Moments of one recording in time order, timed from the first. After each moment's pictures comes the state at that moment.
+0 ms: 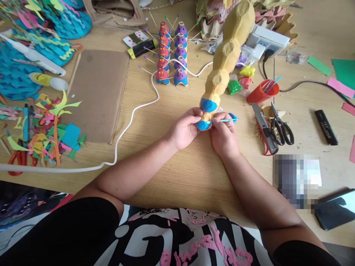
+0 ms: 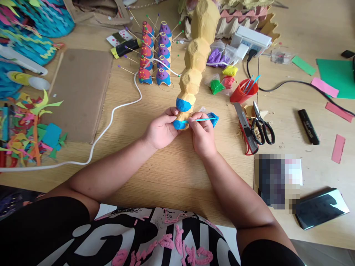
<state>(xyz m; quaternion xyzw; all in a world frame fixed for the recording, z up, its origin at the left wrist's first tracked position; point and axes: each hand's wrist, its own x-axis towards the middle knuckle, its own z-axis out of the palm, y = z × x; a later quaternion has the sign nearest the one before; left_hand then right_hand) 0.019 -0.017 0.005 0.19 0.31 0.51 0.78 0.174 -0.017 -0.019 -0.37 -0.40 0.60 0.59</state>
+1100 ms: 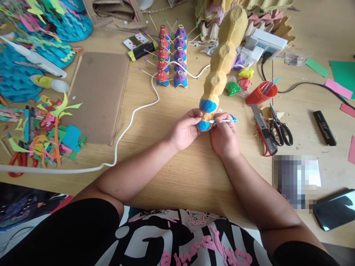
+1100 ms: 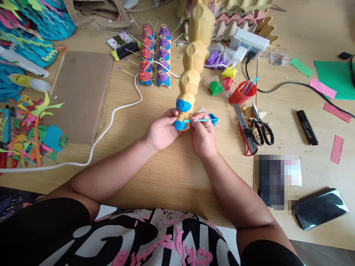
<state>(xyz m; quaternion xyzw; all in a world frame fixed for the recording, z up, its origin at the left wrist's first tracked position) 0.020 -0.016 0.007 0.17 0.30 0.50 0.79 0.176 -0.014 -0.020 -0.36 -0.39 0.60 0.60</state>
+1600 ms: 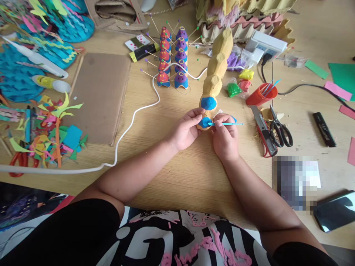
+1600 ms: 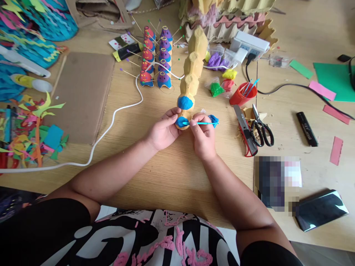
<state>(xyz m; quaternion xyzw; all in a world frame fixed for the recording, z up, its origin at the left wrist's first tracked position) 0.023 -0.014 0.013 0.16 0.32 0.52 0.78 0.175 -0.020 -0.018 -0.40 -0.45 0.52 0.60</state>
